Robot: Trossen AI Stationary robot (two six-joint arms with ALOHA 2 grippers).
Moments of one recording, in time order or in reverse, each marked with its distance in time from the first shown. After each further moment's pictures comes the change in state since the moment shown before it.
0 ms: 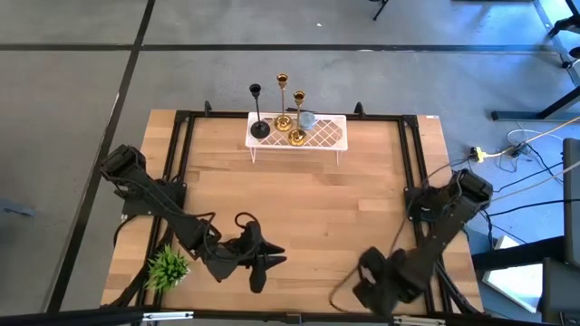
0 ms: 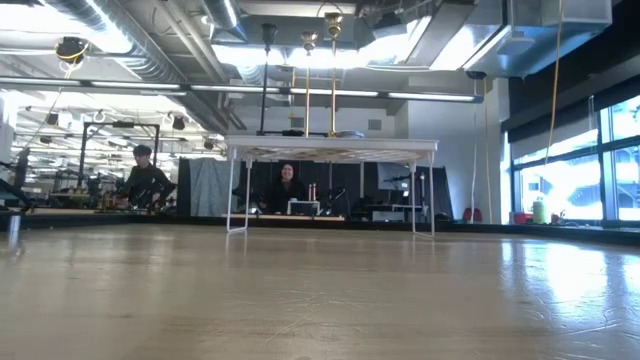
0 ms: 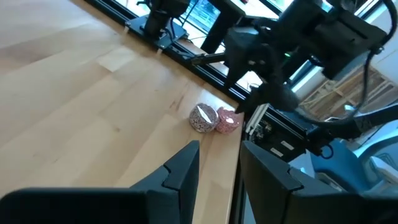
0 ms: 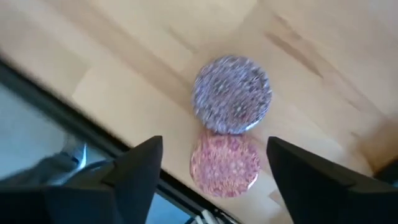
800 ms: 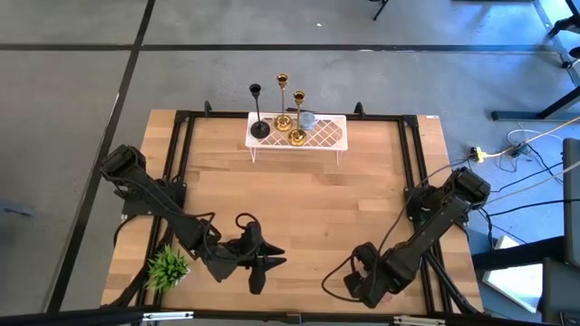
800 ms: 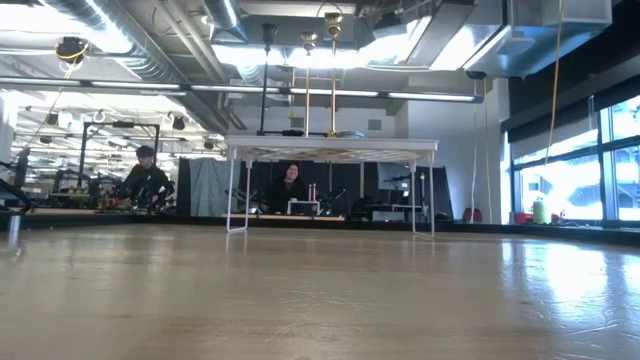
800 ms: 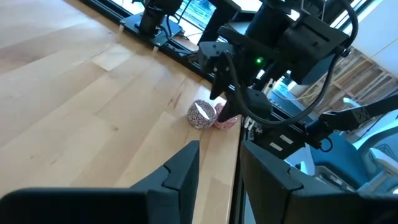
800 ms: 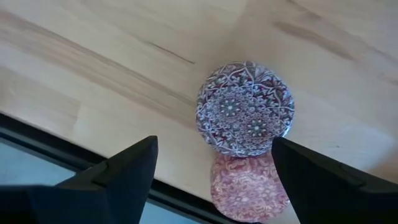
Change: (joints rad) left arm 0.002 0.000 0.000 0.000 0.017 0.027; right arm -0.079 0.000 -0.130 0.177 -0.084 0.134
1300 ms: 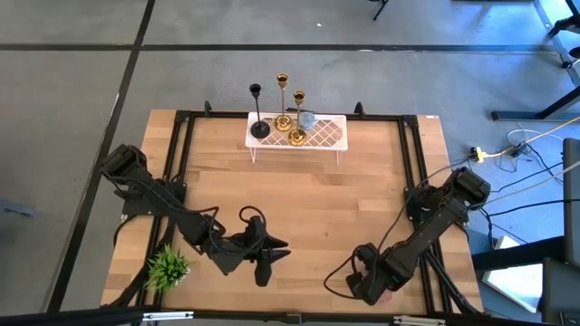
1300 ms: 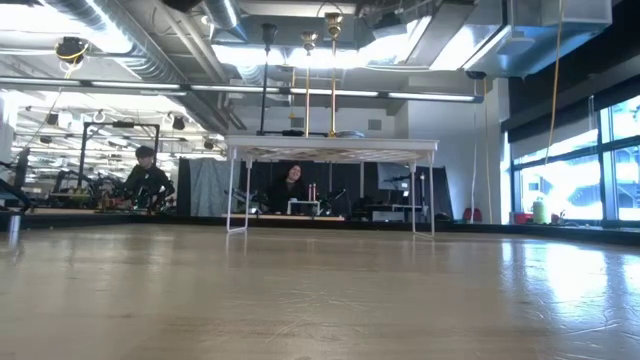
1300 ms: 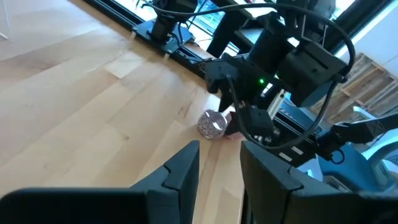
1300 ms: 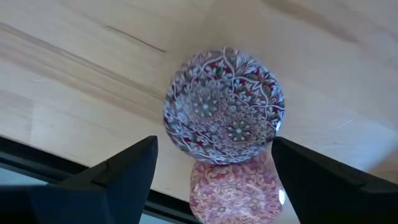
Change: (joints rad) left arm 0.045 0.000 0.000 0.000 0.010 0.001; right arm 0.000 0.000 -0.100 0.096 -0.076 0.017
